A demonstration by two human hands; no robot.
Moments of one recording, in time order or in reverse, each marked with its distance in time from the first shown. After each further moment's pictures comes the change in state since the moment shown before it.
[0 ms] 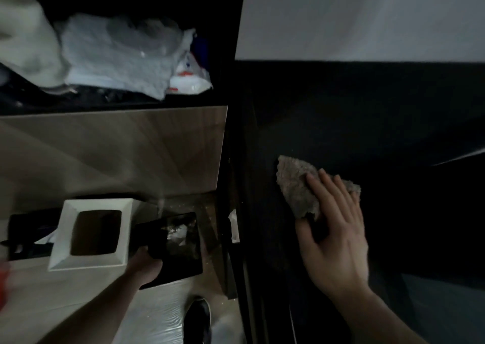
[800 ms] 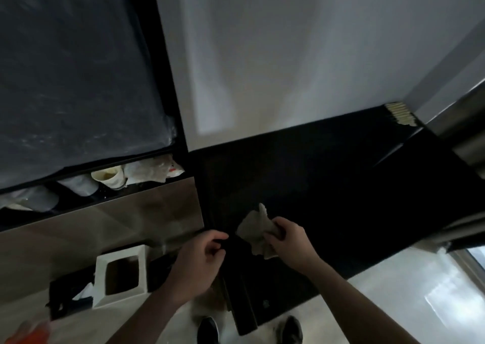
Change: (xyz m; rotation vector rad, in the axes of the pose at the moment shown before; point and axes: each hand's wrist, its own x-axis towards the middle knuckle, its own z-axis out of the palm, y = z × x) left_hand -0.479 0.145 -0.149 -0.098 -0.037 0.970; right_hand -0.073 -0.076 -0.208 0.276 -0.301 0.362
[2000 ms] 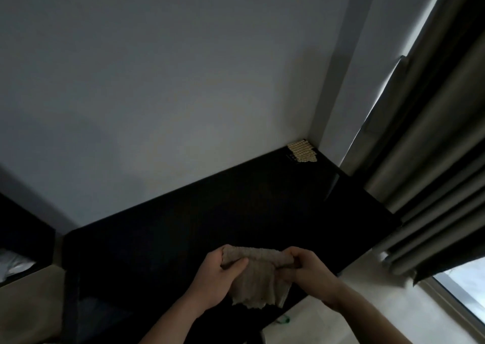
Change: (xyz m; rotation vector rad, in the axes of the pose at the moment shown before) left_hand 0.127 0.336 0.351 -0.346 -0.236 -0.034; right_hand -0.007 0.275 -0.403 0.486 -0.067 0.022
